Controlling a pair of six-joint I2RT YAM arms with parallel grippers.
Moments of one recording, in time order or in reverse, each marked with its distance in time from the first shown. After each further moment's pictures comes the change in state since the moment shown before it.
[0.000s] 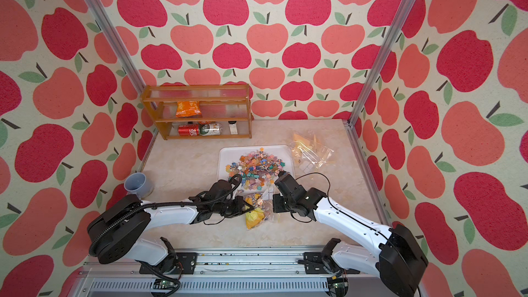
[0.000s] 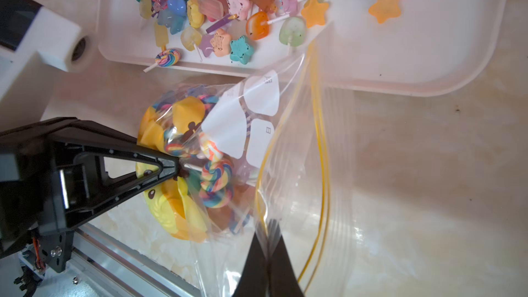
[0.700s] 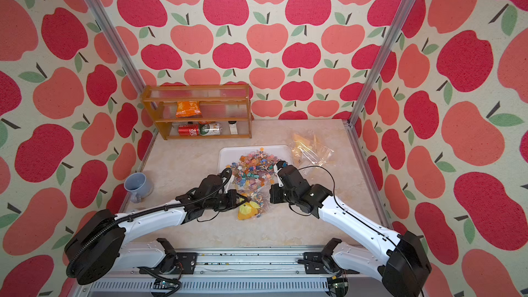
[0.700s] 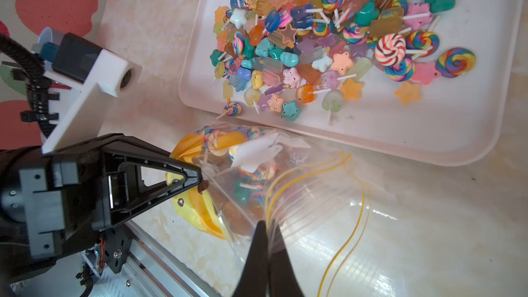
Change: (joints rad) left arm 0.079 -0.211 0.018 -0.145 -0.038 0.053; right arm -0.037 -0.028 0.095 0.080 -0.061 -0.048
